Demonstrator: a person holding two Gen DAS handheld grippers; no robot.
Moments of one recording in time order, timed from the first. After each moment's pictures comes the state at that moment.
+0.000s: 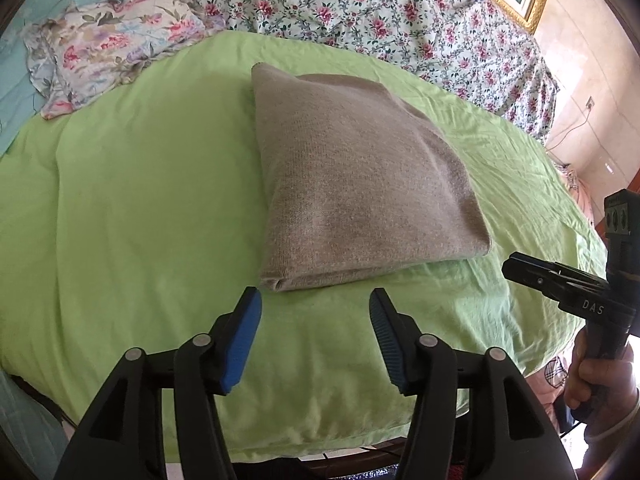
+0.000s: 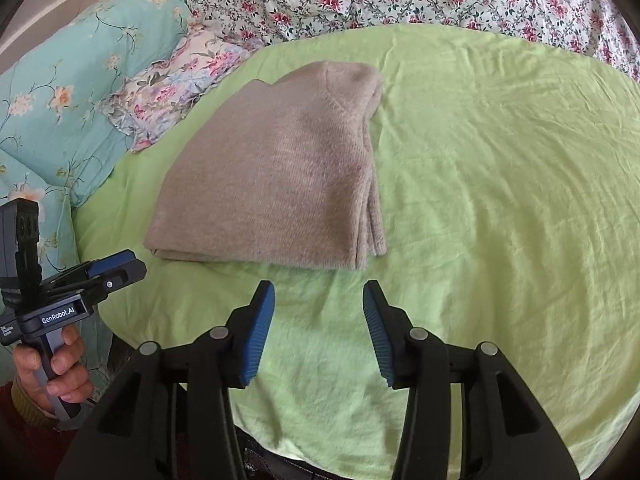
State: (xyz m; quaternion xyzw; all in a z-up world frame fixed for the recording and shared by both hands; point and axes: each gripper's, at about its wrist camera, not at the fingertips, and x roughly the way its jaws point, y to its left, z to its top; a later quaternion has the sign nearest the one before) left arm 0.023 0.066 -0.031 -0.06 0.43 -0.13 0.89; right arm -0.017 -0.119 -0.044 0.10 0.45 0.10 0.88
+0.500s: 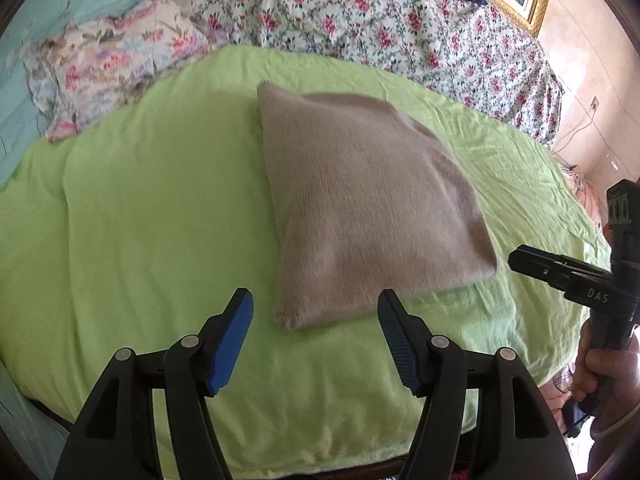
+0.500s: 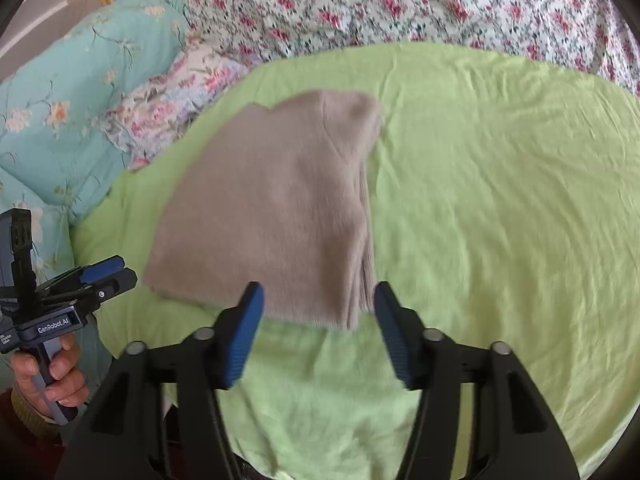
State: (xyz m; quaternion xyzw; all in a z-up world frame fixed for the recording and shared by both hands) left arm 0.041 0.066 -0.009 -0.04 0.42 -0.11 0.90; right arm 0.015 -0.124 -0.019 0.10 0.43 0.10 0.89
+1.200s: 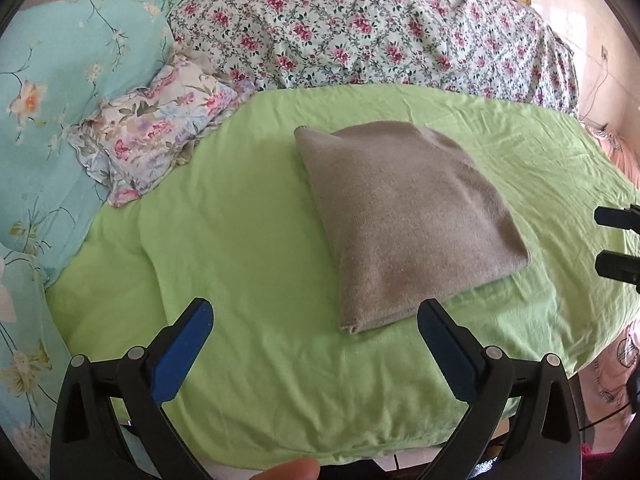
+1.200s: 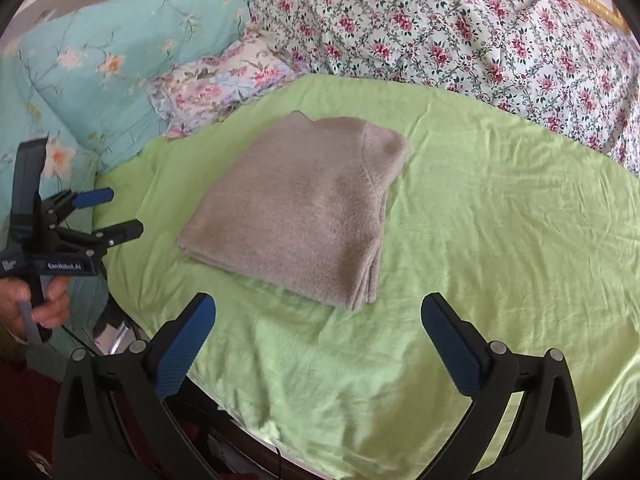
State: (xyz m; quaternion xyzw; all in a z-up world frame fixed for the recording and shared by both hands) left arm 0.010 0.061 0.031 0.07 0.38 -0.04 0.92; right arm -0.033 -0.106 0.021 -0.01 0.41 0.14 0.90
